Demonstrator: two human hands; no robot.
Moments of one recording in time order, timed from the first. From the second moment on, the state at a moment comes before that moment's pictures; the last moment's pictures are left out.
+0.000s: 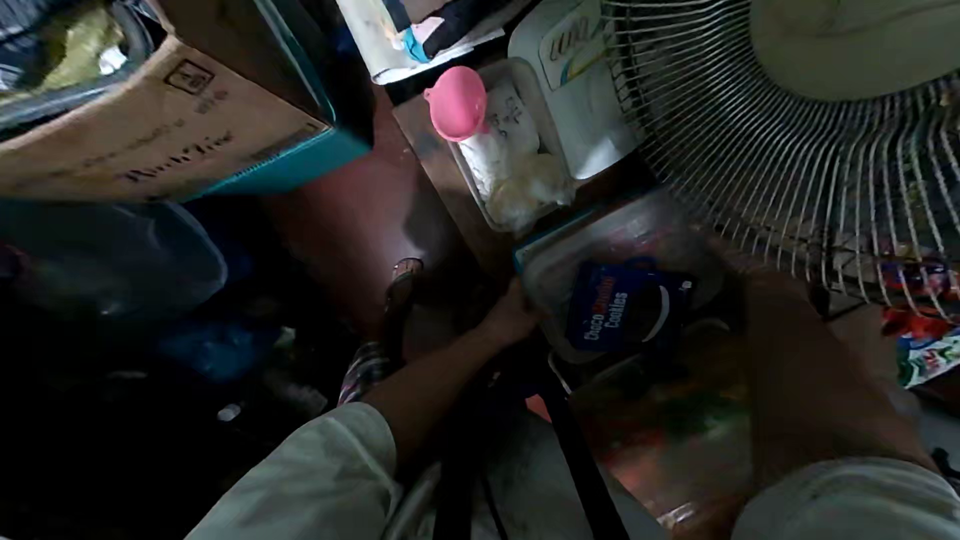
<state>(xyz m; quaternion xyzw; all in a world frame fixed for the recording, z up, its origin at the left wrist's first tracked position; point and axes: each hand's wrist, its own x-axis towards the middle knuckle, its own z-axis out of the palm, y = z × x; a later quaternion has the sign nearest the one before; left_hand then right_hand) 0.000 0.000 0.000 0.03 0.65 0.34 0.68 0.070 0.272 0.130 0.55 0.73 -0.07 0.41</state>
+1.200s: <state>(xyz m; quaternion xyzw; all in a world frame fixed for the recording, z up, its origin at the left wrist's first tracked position) 0.016 -0.031 -0.016 0.01 0.56 0.48 0.68 0.116 0.293 0.052 0.58 0.78 -0.04 0.23</state>
